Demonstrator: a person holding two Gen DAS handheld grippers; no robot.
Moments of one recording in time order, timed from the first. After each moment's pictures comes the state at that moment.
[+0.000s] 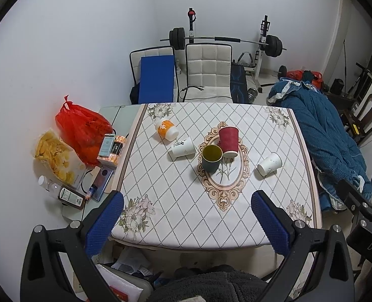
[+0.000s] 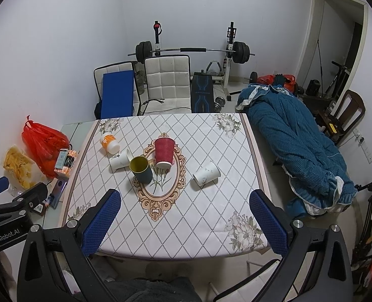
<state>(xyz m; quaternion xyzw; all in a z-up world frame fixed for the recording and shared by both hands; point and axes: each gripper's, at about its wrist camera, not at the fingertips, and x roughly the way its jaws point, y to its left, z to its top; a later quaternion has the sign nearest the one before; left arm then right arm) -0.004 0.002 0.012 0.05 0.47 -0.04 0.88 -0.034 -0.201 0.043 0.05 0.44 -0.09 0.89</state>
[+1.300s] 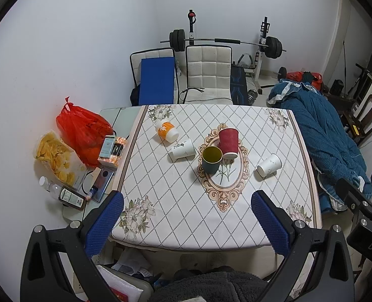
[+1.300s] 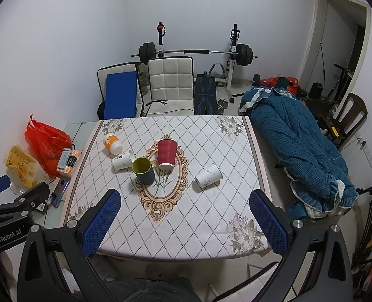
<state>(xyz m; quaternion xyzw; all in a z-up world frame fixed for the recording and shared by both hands) -0.007 0.005 0.017 0.05 0.47 -0.04 0.88 -0.035 -0.198 0.055 0.05 0.44 -0.09 0.89</state>
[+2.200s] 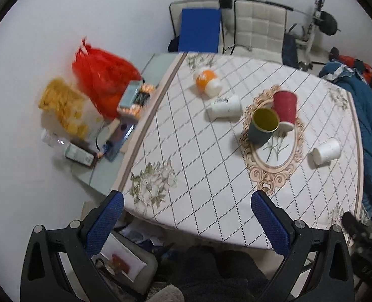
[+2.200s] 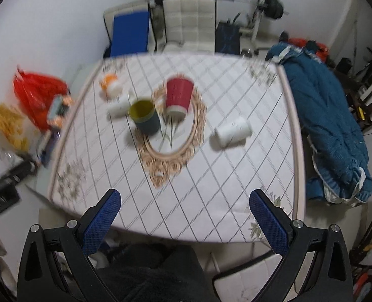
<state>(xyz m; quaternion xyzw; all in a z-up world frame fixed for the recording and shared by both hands) 0.051 0.019 -0.128 0.04 0.57 0.11 0.81 0.042 -0.210 -0.128 0.04 0.59 -0.01 0.81</state>
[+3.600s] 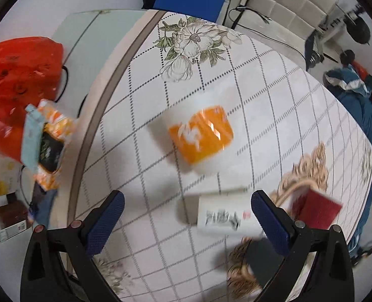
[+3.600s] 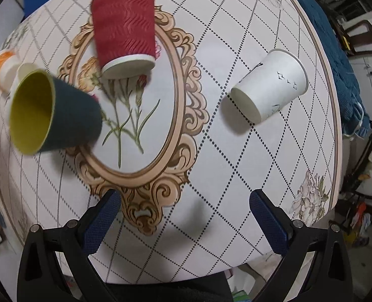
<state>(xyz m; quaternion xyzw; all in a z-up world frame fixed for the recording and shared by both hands) 0.416 0.089 -0.316 -0.08 0.70 0.06 0.71 0.210 -0.200 -0.358 0.10 0.74 -0.17 0.65</state>
